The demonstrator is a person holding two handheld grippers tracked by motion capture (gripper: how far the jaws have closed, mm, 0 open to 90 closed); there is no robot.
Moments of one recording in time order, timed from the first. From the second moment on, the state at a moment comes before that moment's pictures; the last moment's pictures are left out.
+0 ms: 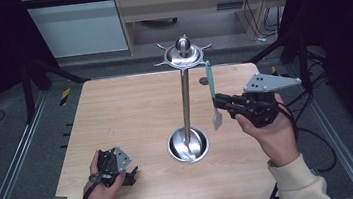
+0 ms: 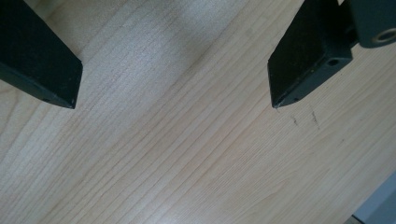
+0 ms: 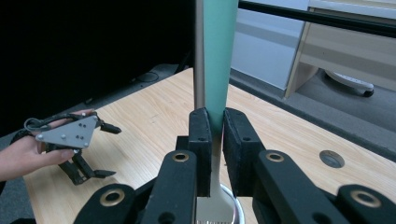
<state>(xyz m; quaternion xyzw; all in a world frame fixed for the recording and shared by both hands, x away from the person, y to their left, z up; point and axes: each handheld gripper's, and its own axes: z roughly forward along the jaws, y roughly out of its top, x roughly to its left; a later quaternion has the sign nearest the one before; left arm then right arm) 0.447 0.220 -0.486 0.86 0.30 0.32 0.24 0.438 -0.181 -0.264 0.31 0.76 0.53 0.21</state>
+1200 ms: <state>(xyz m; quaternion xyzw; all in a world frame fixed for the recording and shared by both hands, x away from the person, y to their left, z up) 0.448 0.220 -0.486 0.86 0.30 0.32 0.24 0.440 -0.180 -0.261 0.31 0.76 0.52 0.23</state>
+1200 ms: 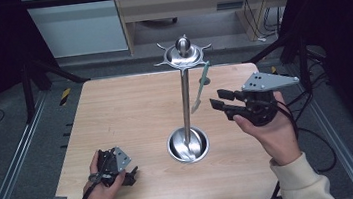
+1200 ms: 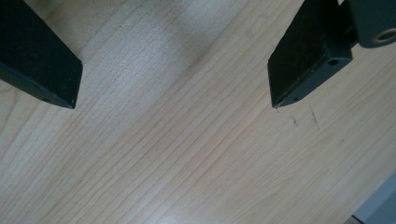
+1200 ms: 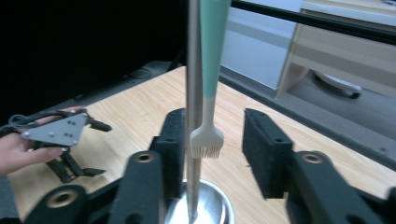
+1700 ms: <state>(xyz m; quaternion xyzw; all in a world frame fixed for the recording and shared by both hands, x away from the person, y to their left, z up) 0.448 0.220 -0.486 0.86 0.30 0.32 0.24 0.440 -0.195 -0.260 0.35 0.76 0.48 0.26</state>
